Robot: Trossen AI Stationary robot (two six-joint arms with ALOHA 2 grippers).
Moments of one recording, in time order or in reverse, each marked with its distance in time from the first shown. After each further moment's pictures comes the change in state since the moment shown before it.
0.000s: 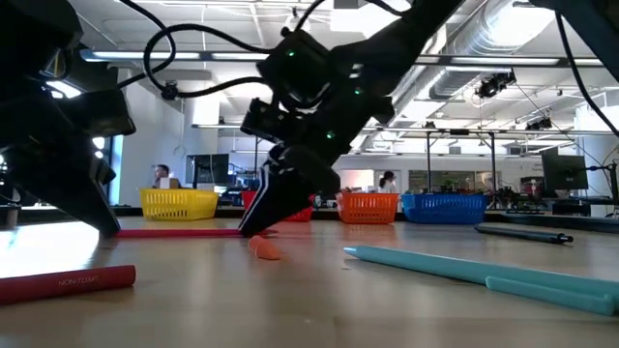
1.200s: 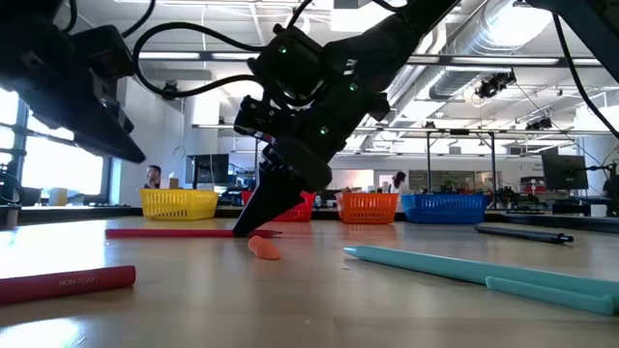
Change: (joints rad) left arm 0.055 -0.405 0.010 -0.099 0.029 0.243; right arm 0.000 0.035 0.041 -0.071 -0.005 0.073
